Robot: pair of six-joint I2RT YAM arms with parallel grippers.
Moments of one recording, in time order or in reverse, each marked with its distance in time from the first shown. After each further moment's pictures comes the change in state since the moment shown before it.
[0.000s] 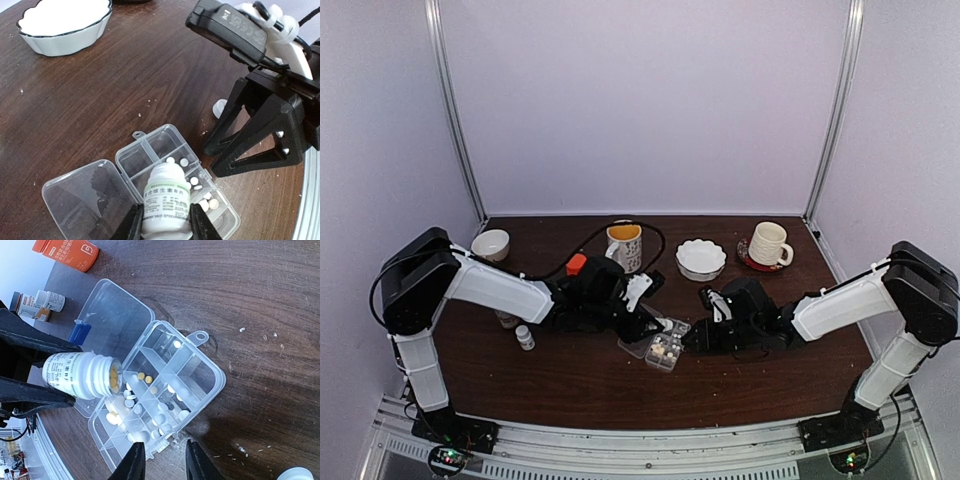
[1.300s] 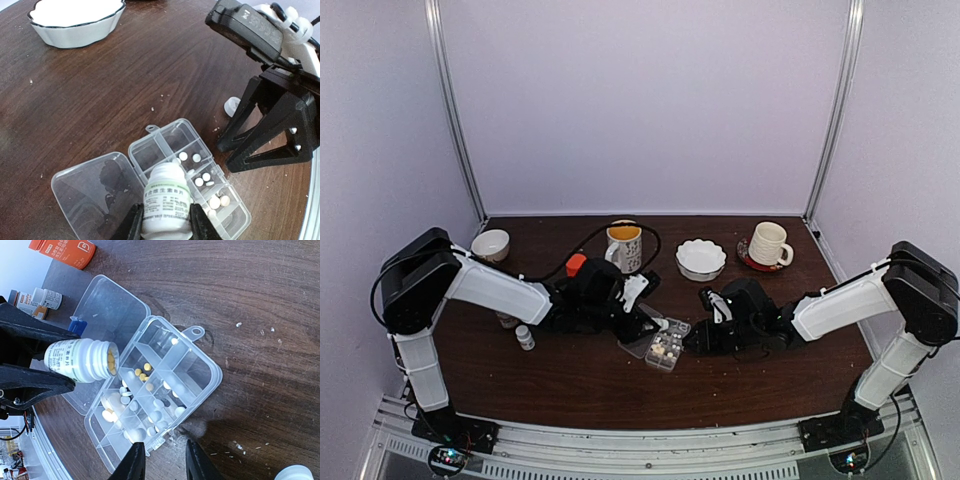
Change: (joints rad) left arm 0.011 0.001 -0.027 0.033 -0.016 -0.014; right arm 0.000 0.000 0.000 -0.016 0.000 -0.004
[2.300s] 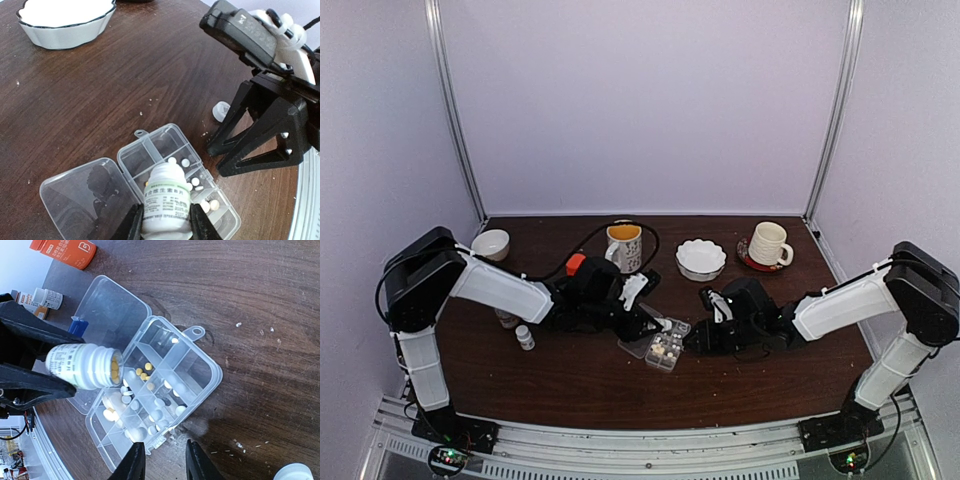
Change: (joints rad) left arm 0.019 0.023 0.006 0.036 0.086 -0.034; right arm 0.000 -0.006 0.000 -0.007 0.000 0.000
